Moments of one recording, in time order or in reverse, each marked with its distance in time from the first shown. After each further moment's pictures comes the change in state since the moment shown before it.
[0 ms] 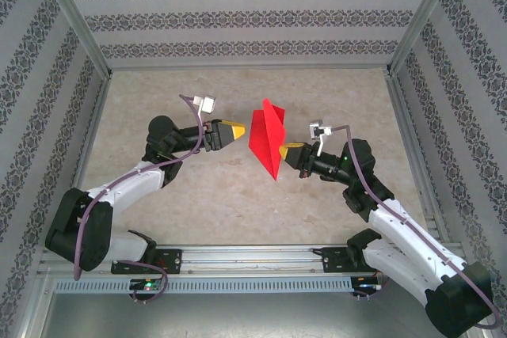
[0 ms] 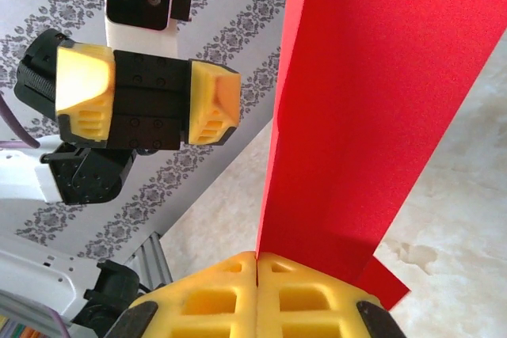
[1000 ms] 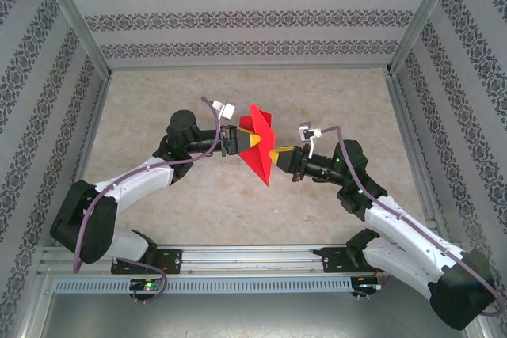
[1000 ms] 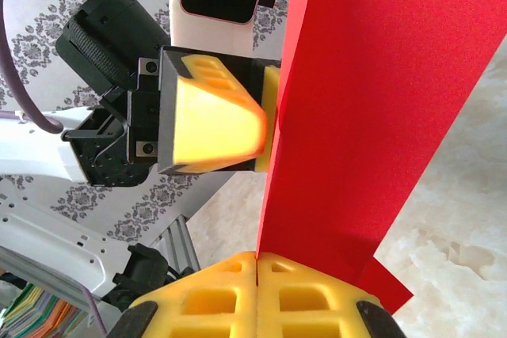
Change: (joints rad) left arm -0.095 0.058 0.073 -0.278 -0.054 0.232; right arm 0.084 0.053 0.005 0.061 0.001 0.018
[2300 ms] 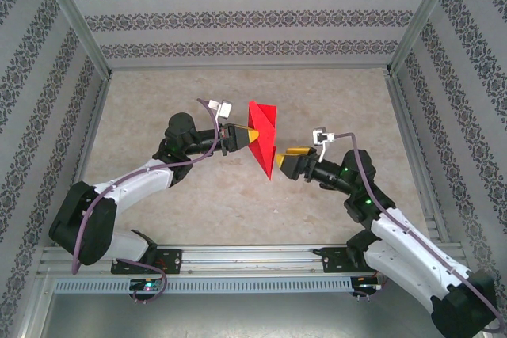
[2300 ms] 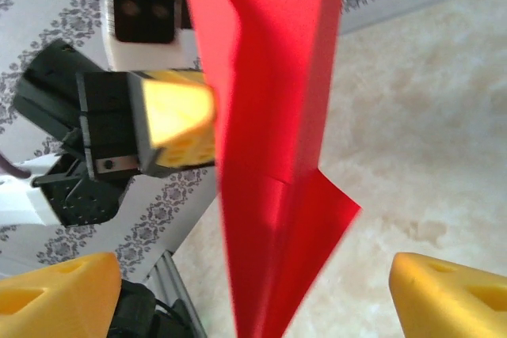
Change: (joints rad) left arm -0.006 -0.012 -0.028 0.077 -0.082 0.000; right arm -0.034 -0.125 -0.086 -0.058 0.113 0.118
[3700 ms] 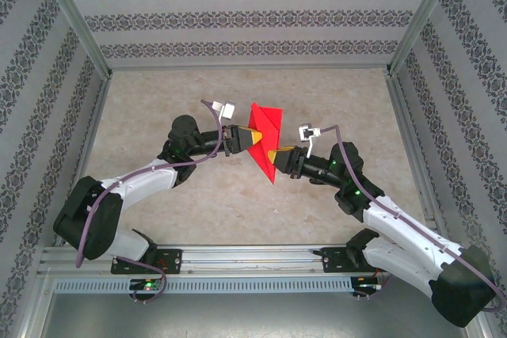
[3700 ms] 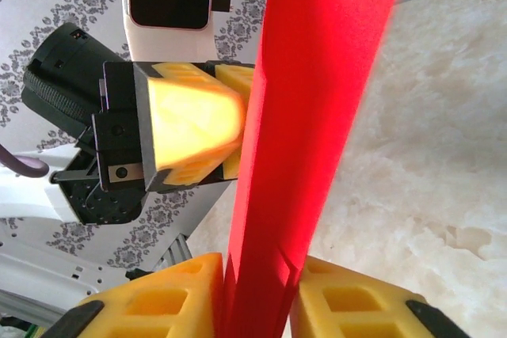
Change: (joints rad) left arm -0.021 0.043 -0.010 0.086 0.000 -0.060; right arm 0.067 0.136 0.069 0.068 -0.007 -0.018
